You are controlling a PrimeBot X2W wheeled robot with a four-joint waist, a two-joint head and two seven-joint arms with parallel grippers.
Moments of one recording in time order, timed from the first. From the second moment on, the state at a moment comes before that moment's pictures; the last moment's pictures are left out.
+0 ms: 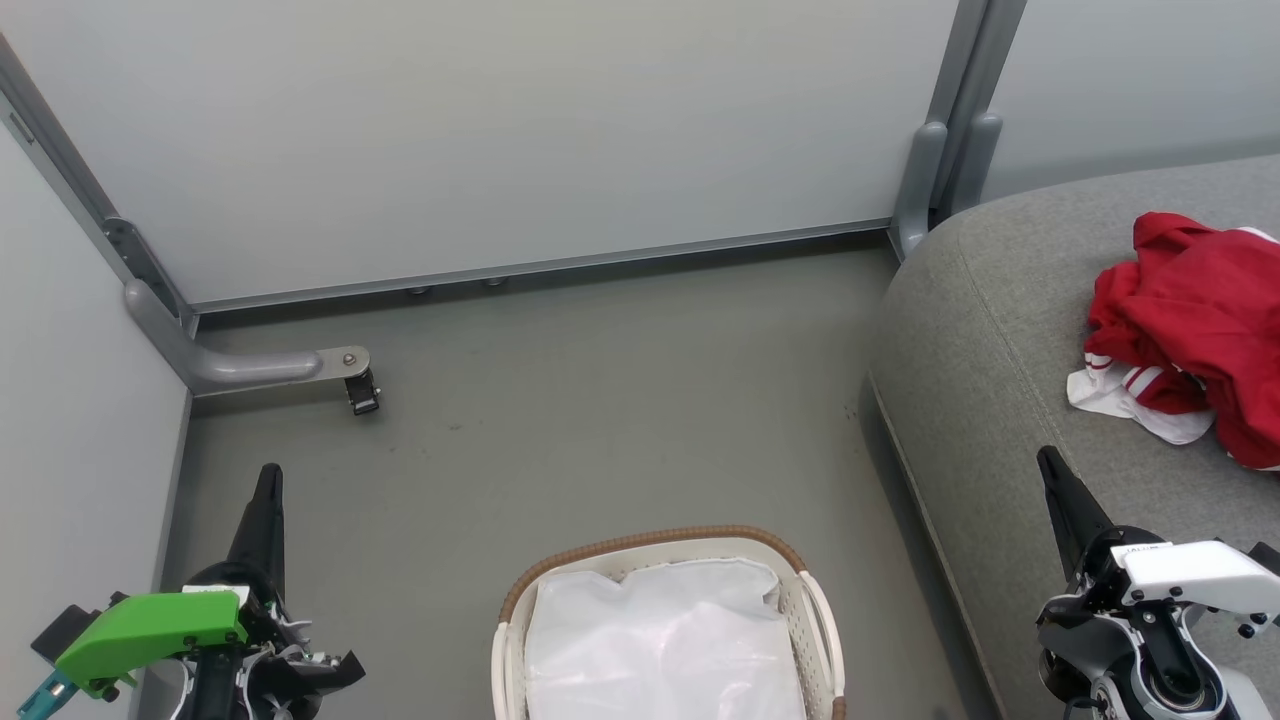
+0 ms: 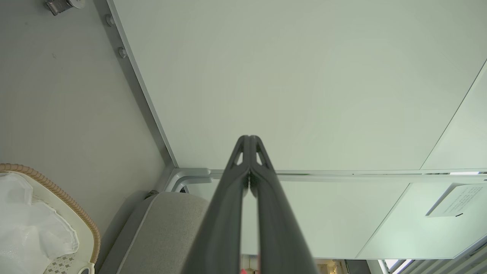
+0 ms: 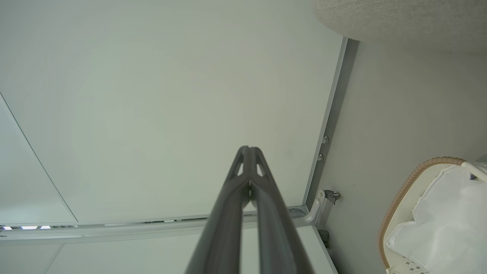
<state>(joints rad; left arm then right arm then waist) -0.11 0.05 0.11 0.25 -1.61 -0.13 0.11 -0.12 -0.05 -0.12 0.25 1.61 0.13 0.12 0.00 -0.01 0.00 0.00</state>
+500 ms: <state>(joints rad) -0.11 0.05 0.11 0.25 -1.61 -0.13 0.11 -0.12 -0.05 -0.12 0.25 1.61 0.13 0.12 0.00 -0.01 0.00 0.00</state>
